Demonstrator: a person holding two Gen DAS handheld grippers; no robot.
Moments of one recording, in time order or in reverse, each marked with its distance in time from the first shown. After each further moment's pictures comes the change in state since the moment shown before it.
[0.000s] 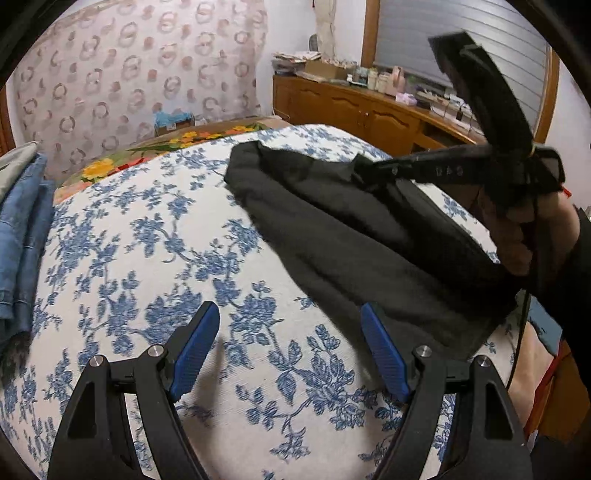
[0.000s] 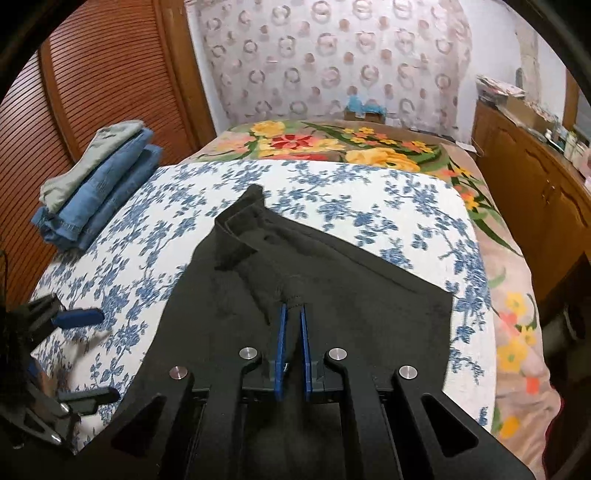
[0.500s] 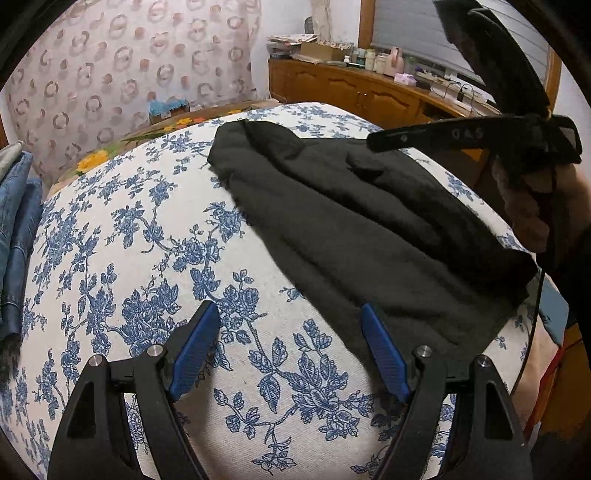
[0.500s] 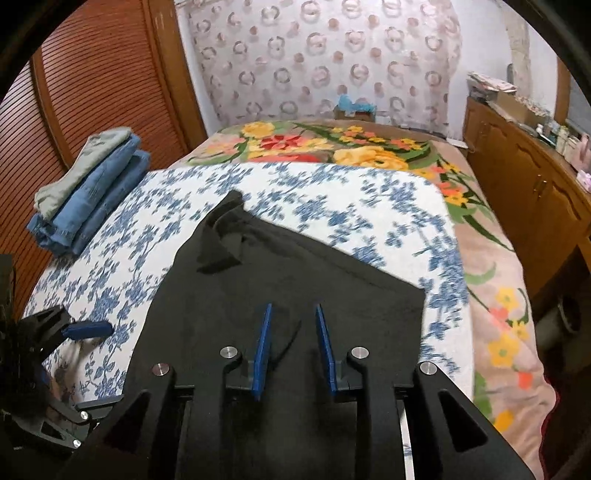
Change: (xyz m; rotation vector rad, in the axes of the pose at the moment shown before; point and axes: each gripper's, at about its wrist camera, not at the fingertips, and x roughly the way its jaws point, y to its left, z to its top) left arm 0.017 -0.012 0.001 0.024 0.066 0.015; right arm -0.012 -0.007 -0.003 0.008 0.011 -0.011
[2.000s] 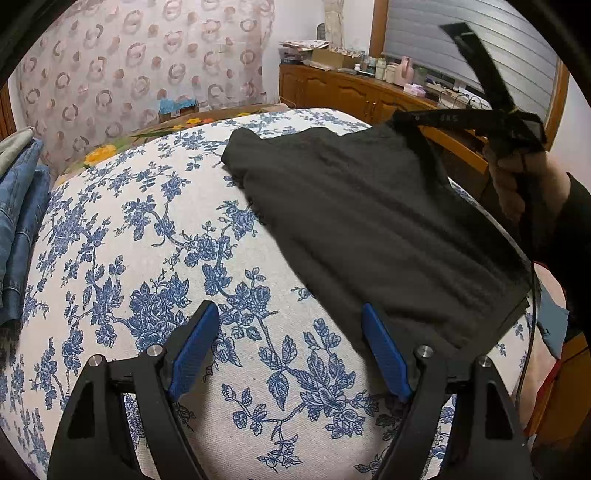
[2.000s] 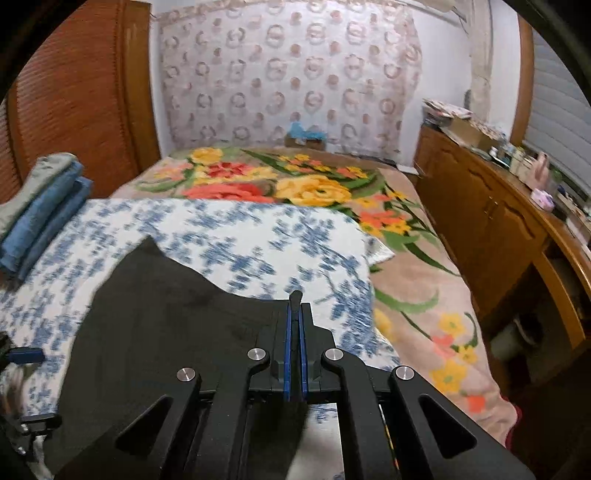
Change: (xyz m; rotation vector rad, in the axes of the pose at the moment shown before) left arm -0.005 0.007 -0.004 -0.045 -0.022 0.008; right arm 0.001 -0.039 0.011 0.010 -0.099 -0.239
